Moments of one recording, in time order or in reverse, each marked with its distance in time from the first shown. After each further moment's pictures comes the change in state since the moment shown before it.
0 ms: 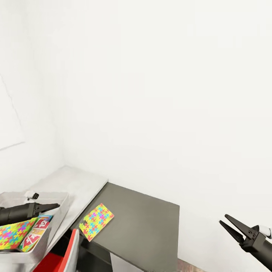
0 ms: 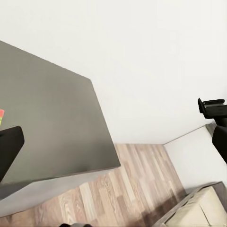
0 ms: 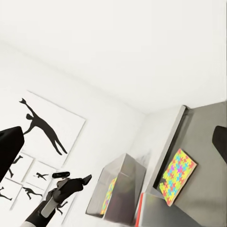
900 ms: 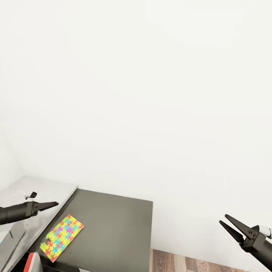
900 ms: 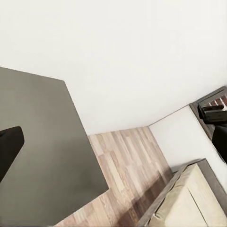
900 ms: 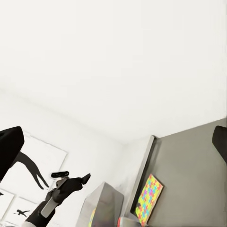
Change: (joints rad) left arm 0.001 0.000 0.033 0.000 0.000 -0.001 0.000; right arm 0.000 0.000 0.000 0.001 -0.002 0.000 0.000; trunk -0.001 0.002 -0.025
